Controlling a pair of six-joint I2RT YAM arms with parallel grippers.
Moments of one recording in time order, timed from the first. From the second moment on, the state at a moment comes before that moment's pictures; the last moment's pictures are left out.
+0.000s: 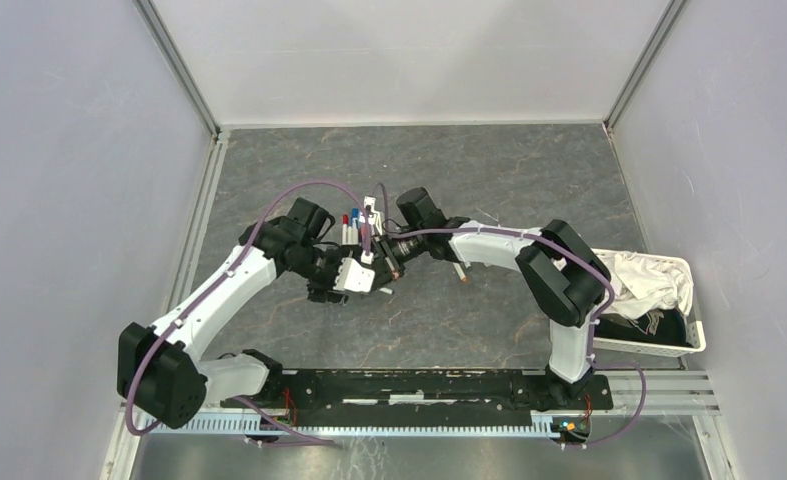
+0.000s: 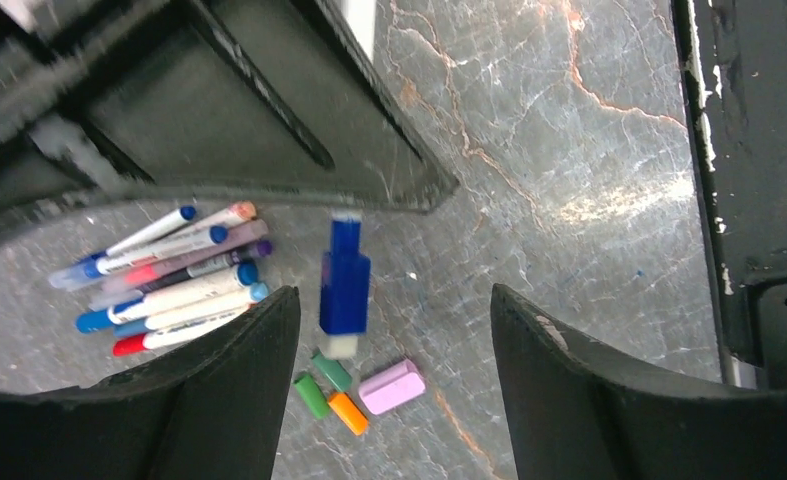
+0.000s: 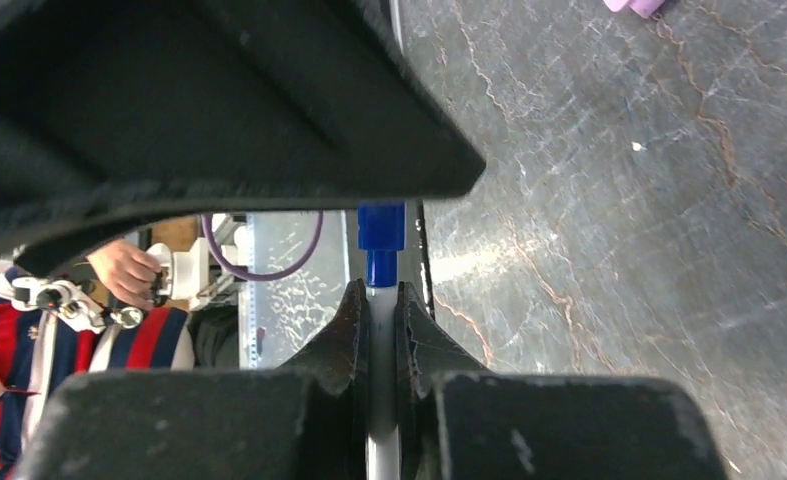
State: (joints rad) left arm -0.45 1.22 0.96 -0.99 0.58 1.35; right arm 0.76 1.90 1.18 0.01 -1.06 0.41
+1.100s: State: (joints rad) left arm -0.18 1.32 1.02 -0.95 0.36 1.54; right arm 0.71 1.84 0.99 0.01 -1.05 0.42
